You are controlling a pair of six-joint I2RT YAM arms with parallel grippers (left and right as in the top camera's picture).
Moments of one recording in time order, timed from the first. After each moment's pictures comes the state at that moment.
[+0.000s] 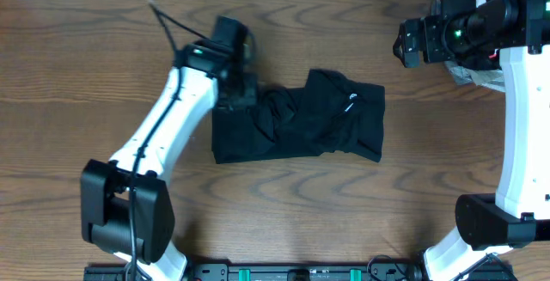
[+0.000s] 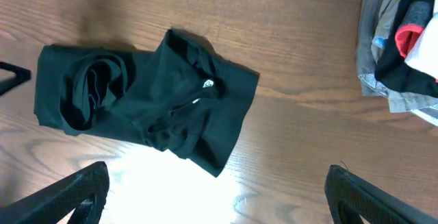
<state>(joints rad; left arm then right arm) -0.30 1.79 1.46 -0.97 0.11 -0.36 0.07 1.81 2.31 -1.63 -0.16 -0.05</state>
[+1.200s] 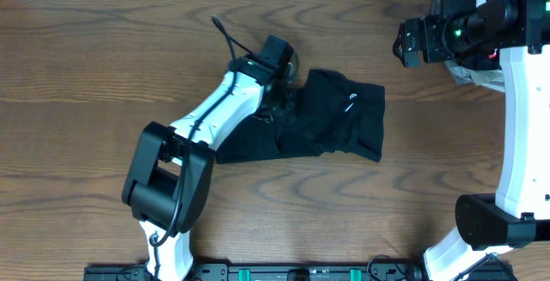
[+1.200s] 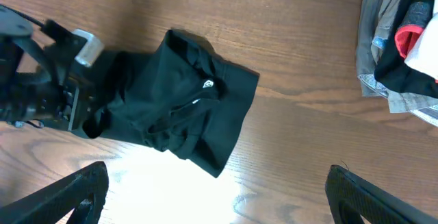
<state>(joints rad) -0.49 1.99 1.44 -0.78 0.26 -0.41 0.07 1.81 2.31 -1.62 -0.16 -0.05</state>
